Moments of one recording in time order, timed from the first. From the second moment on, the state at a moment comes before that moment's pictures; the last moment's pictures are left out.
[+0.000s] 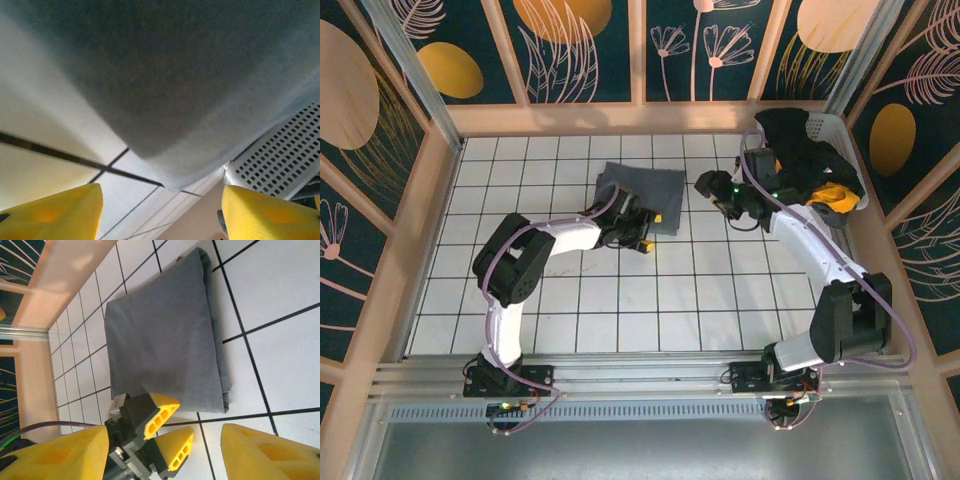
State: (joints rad) left arm -0.63 2.04 1.22 0.02 0.33 -1.83; right arm 0.25 1.43 1.13 -0.43 -0.34 0.83
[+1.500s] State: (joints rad) left arm 0.18 2.11 1.23 0.22 0.34 -1.27; right arm 0.26 1.44 1.12 -0.45 -0.40 0.83
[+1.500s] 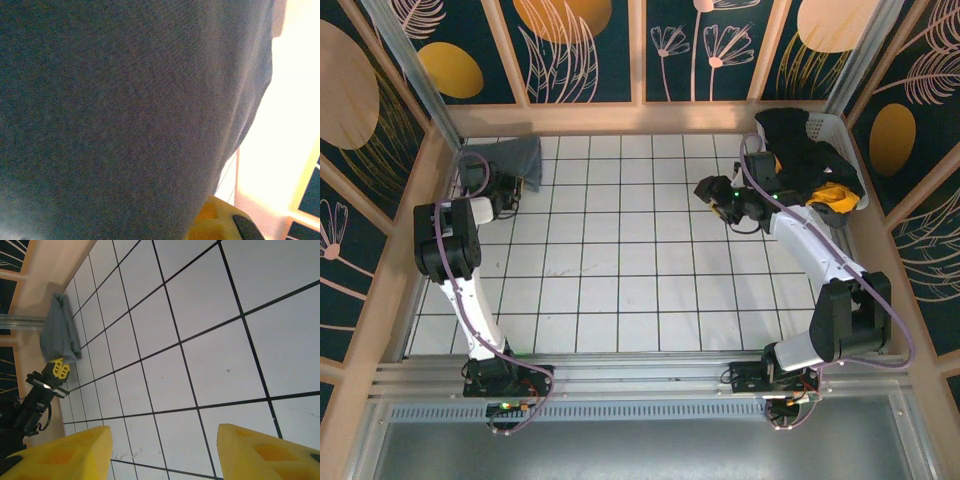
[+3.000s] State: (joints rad) left arm 0.03 0.84 0.42 0.10 -0.41 -0.62; right arm 0.14 1.04 0.69 -0.02 0.20 0.45
